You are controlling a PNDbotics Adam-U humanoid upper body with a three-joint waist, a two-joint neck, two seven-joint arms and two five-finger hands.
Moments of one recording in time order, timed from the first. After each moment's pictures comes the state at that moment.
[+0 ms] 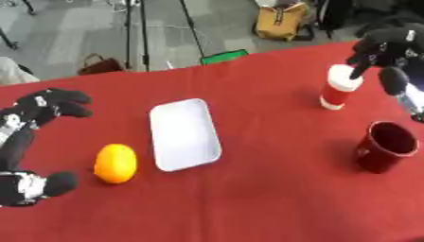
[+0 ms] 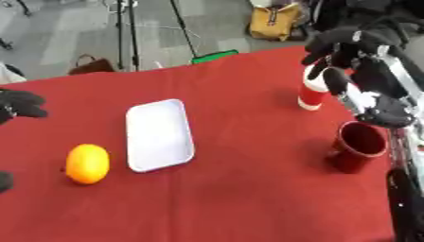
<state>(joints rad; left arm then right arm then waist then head) -0.20 0.37 -0.05 -1.98 -0.11 -0.20 -0.35 -0.35 -0.33 -0.23 -1.84 -0.14 -0.33 0.60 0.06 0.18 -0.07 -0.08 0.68</state>
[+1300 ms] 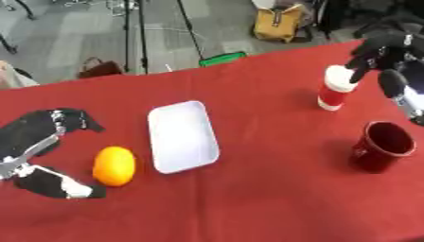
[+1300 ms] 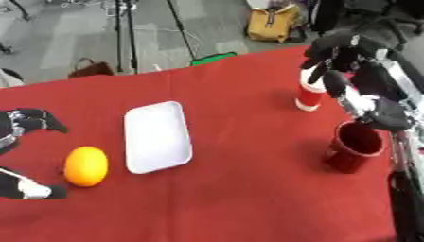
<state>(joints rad) -0.38 0.58 -0.19 -1.70 -0.83 -0.25 -0.37 -0.35 -0.33 -0.23 -1.84 -0.13 -0.33 0.61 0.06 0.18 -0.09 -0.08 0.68</state>
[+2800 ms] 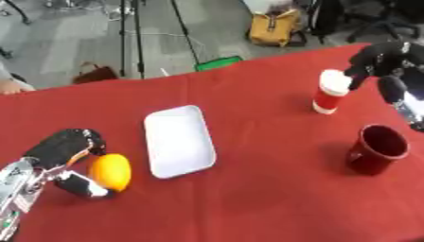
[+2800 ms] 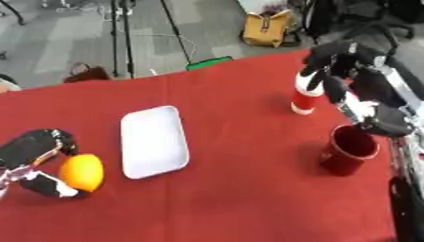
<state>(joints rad) -0.51 0.46 -0.25 -1.28 -1.05 -0.29 -0.14 -0.35 -0.33 -0.22 -1.84 -0.13 -0.33 0.62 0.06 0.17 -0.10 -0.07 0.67</state>
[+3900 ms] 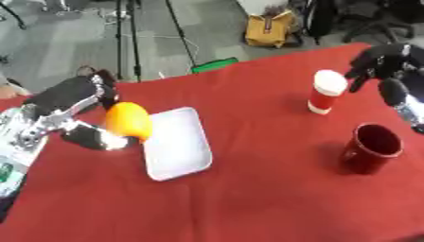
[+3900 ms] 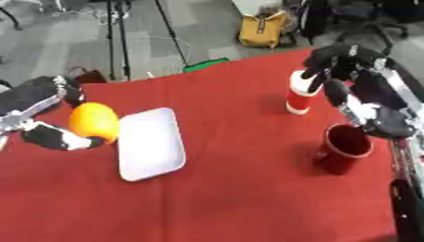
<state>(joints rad) -0.73 0.44 -0.29 -1.36 -0.85 -0.24 -0.32 -0.36 -0.32 -0.21 -1.83 -0.13 -0.33 0.63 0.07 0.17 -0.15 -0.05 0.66</state>
